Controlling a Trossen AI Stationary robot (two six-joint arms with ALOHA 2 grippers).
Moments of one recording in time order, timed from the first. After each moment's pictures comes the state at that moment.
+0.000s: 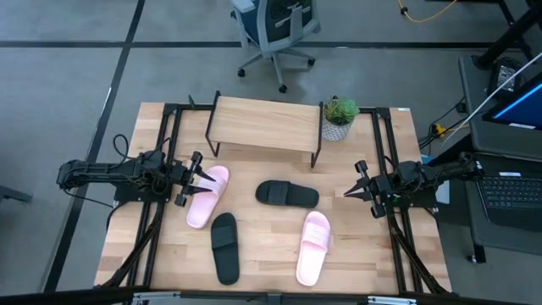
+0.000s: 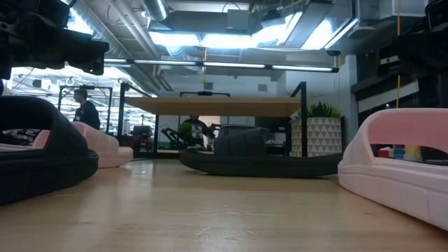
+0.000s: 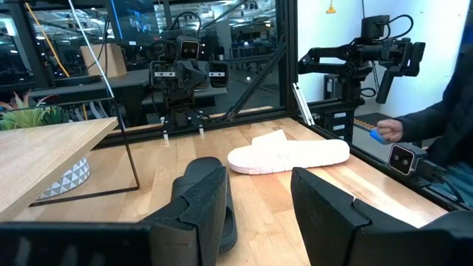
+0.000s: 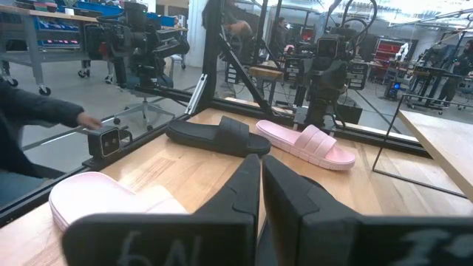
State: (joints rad) left arm 0.07 0.14 0.01 0.14 0.30 0.09; right arm 0.23 0.01 0.01 0.02 -0.07 -0.14
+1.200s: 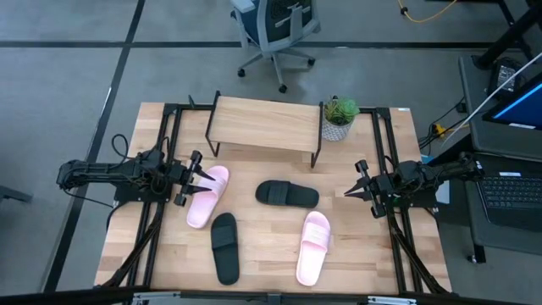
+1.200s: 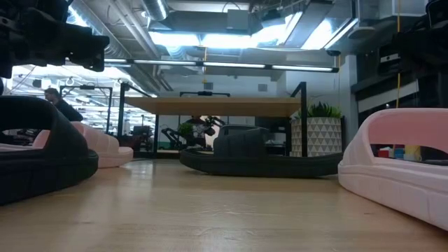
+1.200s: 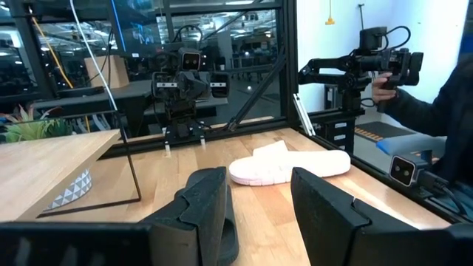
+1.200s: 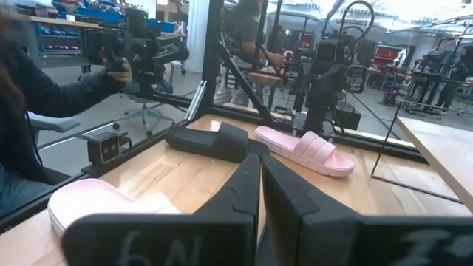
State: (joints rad) left arm 0.07 0.14 0.01 0.18 0.30 0.08; right arm 0.23 0.01 0.01 0.05 -0.07 -0.14
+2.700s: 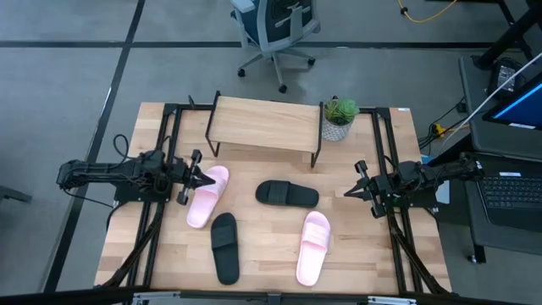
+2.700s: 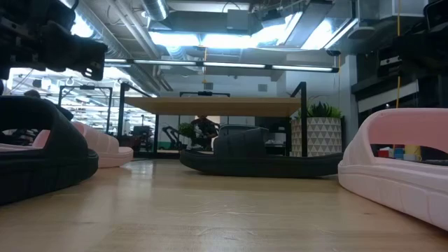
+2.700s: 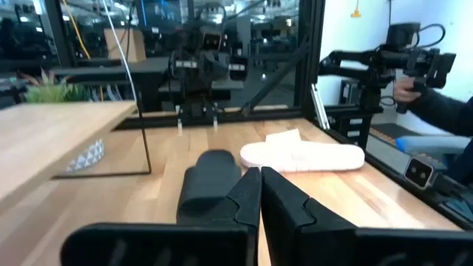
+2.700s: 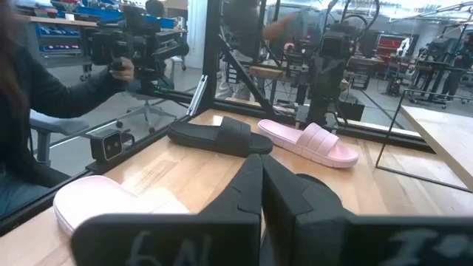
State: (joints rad) left arm 0.07 0.14 0.01 0.12 0.23 0.01; right arm 0.23 0.01 0.01 0.02 -0.06 -0.10
